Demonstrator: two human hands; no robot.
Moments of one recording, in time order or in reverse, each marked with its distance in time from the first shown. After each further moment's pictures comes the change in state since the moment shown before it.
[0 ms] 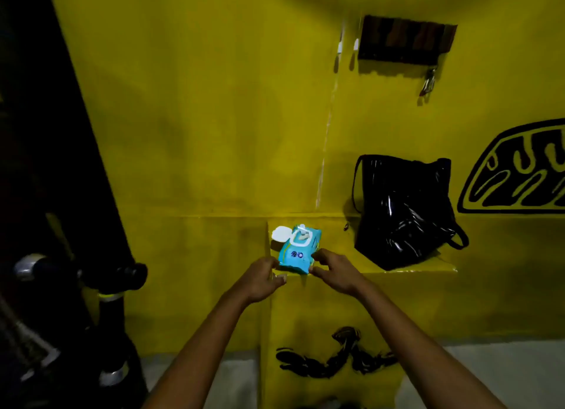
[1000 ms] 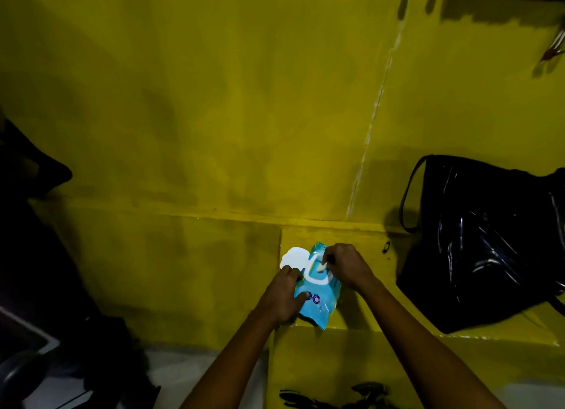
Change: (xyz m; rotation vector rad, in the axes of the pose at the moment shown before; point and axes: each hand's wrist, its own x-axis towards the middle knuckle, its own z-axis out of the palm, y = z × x) left_hand 0.166 -0.052 0.064 -0.025 0.078 -0.064; right_hand 0.223 0.078 0.021 -0.149 -0.032 -0.054
